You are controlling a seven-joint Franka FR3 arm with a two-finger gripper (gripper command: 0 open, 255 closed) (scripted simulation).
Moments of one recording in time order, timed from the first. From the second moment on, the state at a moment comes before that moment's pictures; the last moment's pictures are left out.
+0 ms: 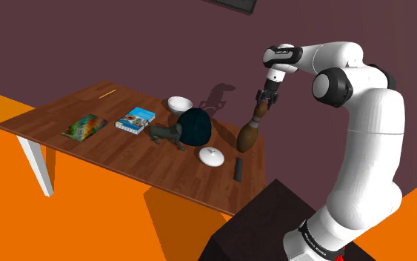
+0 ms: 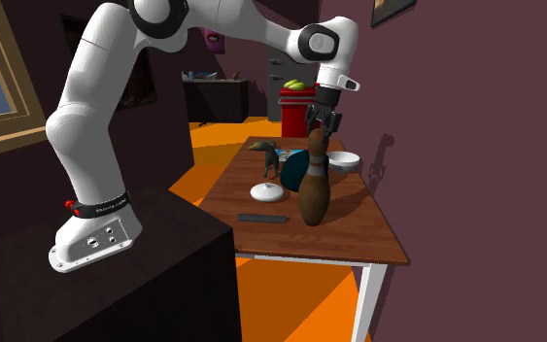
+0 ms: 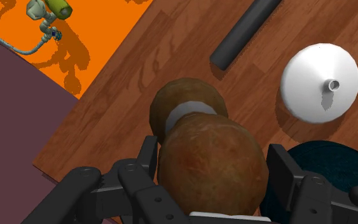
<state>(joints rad) -0.30 0.54 -0.40 -1.38 0.22 1.69 -0.35</state>
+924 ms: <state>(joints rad) -0.32 0.53 -0.41 -1.21 0.21 1.52 -0.34</state>
